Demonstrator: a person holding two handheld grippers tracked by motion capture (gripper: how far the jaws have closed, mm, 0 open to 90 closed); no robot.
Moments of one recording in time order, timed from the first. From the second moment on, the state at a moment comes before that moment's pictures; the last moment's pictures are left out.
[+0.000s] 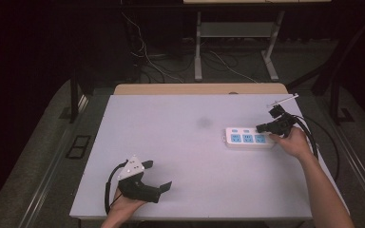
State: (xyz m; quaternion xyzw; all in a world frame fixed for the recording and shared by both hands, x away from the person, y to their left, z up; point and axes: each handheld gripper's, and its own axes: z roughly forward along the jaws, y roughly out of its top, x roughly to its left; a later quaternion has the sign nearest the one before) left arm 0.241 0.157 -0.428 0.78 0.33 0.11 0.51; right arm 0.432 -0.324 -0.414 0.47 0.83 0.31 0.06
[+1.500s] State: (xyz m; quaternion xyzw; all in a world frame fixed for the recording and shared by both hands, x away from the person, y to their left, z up) left arm 0.243 0.160 -0.427 0.78 0.34 0.12 0.52; right arm 0.434 -0.309 -0.396 0.44 0.84 0.30 0.07
